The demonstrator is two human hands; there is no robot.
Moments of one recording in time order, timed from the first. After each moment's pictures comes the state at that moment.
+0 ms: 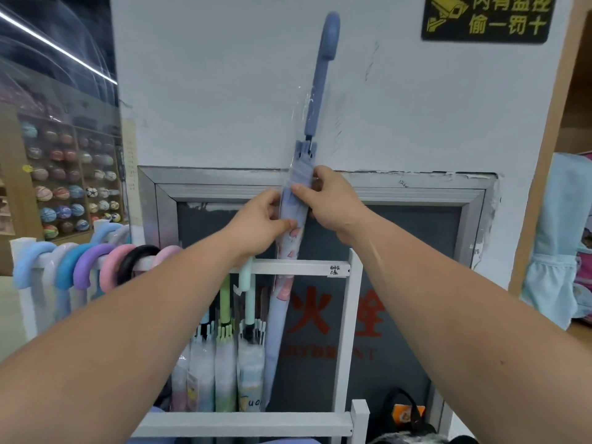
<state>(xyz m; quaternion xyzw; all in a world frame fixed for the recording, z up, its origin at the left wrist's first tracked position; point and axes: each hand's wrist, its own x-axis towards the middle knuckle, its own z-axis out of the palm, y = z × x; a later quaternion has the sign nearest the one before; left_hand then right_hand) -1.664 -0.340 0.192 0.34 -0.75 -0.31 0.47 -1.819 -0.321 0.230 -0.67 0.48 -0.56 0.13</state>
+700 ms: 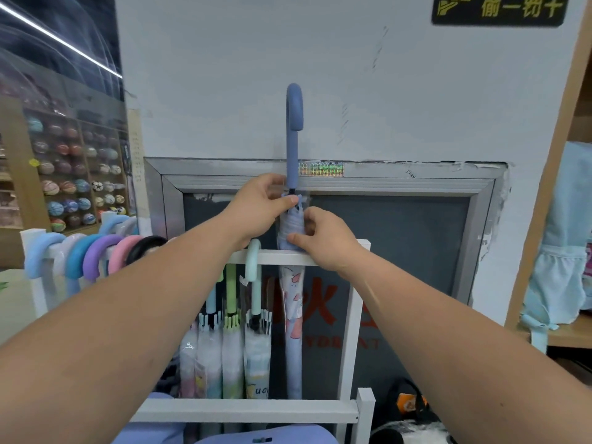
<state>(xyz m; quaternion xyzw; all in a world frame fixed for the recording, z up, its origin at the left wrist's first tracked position) -1.659 -0.333 0.205 0.35 -0.73 -0.31 0.50 -1.815 -0.318 0.164 -0.72 0.55 -0.42 0.07</state>
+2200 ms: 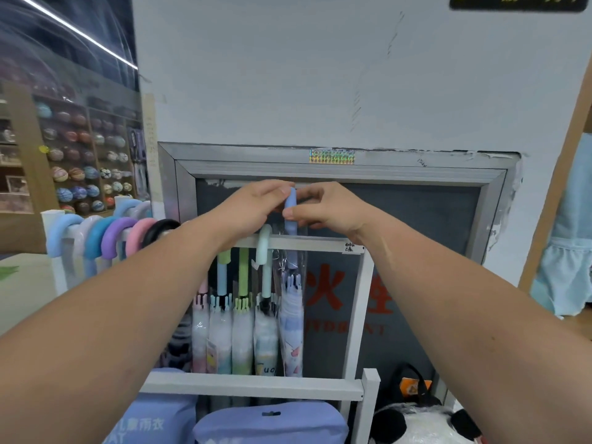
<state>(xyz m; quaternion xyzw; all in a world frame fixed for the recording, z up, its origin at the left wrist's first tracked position) -1.624 -0.317 0.187 0.38 -0.76 -0.32 0.43 -1.810 -0.302 0.198 -0.74 0.46 -0.40 0.28</state>
